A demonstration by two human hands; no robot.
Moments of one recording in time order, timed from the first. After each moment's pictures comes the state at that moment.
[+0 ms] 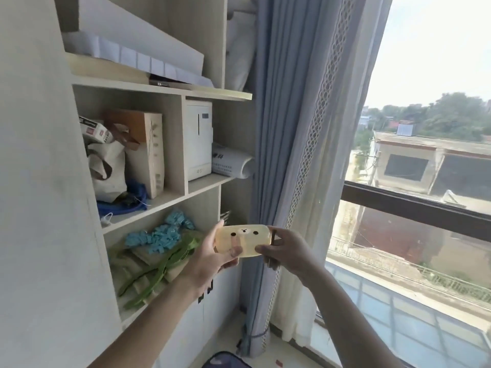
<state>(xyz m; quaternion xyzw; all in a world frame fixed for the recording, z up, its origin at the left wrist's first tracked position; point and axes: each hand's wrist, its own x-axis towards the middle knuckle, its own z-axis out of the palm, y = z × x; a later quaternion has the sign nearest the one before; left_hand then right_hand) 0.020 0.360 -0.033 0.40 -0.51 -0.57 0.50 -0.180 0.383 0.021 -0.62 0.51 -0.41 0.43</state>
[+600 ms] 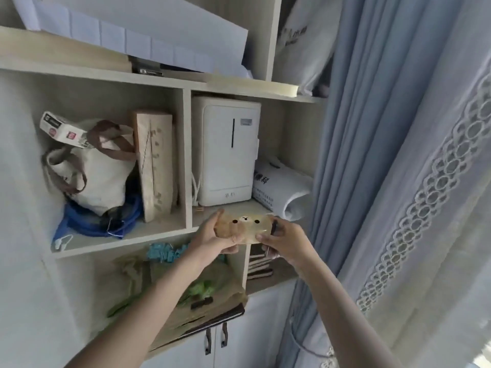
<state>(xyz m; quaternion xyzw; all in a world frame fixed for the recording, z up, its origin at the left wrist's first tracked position) -0.011 0.072 -0.005 0.57 -0.40 -0.36 0.62 -0.192 -0.013 0.027 -0.71 0.37 -0.31 0.52</state>
